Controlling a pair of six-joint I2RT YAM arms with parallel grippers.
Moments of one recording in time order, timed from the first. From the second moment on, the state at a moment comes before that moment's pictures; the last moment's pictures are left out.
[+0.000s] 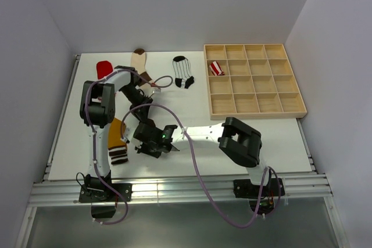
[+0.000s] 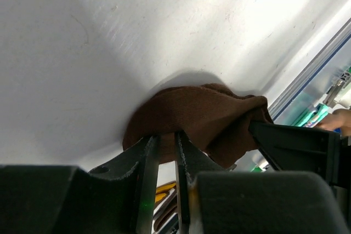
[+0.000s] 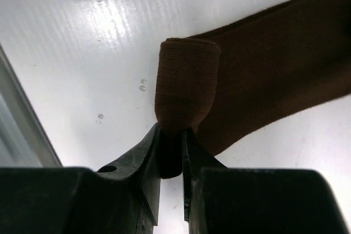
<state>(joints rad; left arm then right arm) -0.19 2.28 1.70 -1.28 0.58 0.54 1.24 1.99 1.38 -0.38 0.02 -0.10</state>
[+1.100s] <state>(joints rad) -0.20 2.23 1.81 -1.07 0.56 0.46 1.02 2.13 1.47 -0.28 -0.46 0.02</state>
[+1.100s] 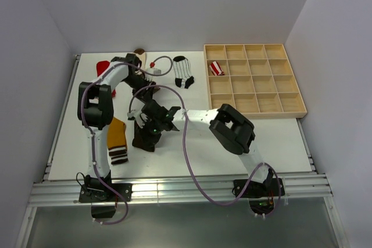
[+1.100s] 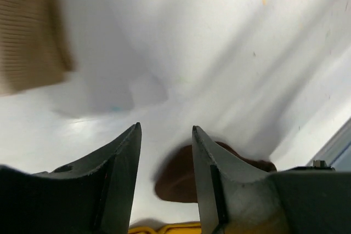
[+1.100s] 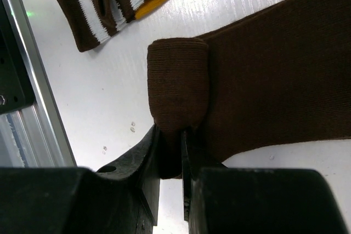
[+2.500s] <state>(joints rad) -0.08 1.10 0.74 -0.70 0.60 1.08 0.92 2.30 1.74 -0.59 -0.70 0.07</state>
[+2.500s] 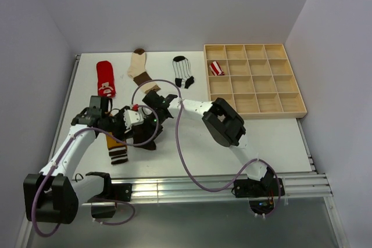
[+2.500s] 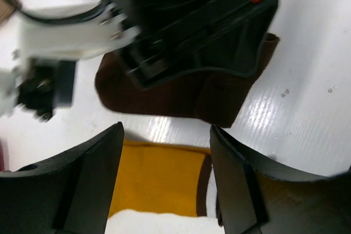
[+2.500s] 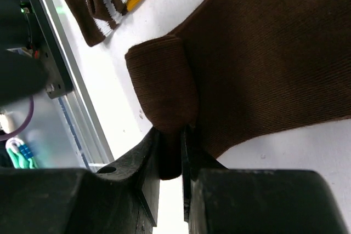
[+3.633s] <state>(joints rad) -0.45 1.13 0.52 -0.47 0.42 1.05 0.90 2.33 1.78 -0.68 -0.76 0.07</state>
